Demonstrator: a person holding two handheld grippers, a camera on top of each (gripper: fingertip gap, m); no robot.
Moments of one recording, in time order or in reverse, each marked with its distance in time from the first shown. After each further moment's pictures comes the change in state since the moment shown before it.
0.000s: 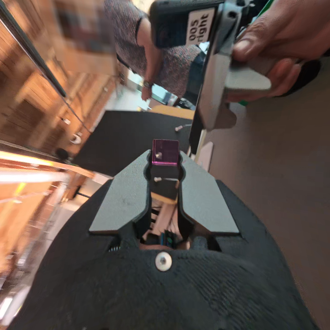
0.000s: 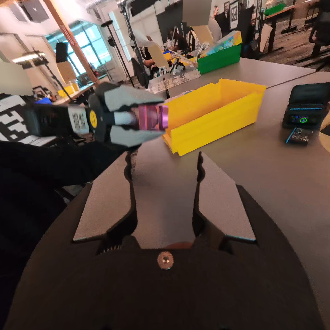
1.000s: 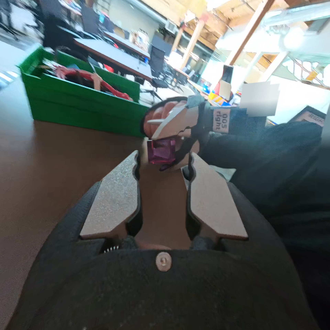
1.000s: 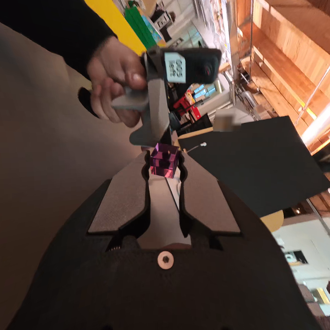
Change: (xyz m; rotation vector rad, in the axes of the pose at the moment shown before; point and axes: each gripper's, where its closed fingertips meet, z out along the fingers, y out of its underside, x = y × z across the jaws) left arm 0.128 -0.061 0.053 0.220 1.103 -1.358; right arm 0.015 0.056 -0.086 -0.169 0.634 -1.198
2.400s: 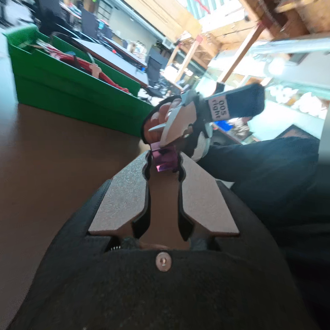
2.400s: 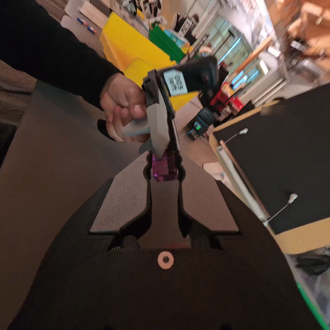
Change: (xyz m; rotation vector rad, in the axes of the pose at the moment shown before) left arm -0.012 0.020 0.012 0.065 0.020 -0.090; right arm -0.023 0.002 -0.011 0.056 -0.192 0.286
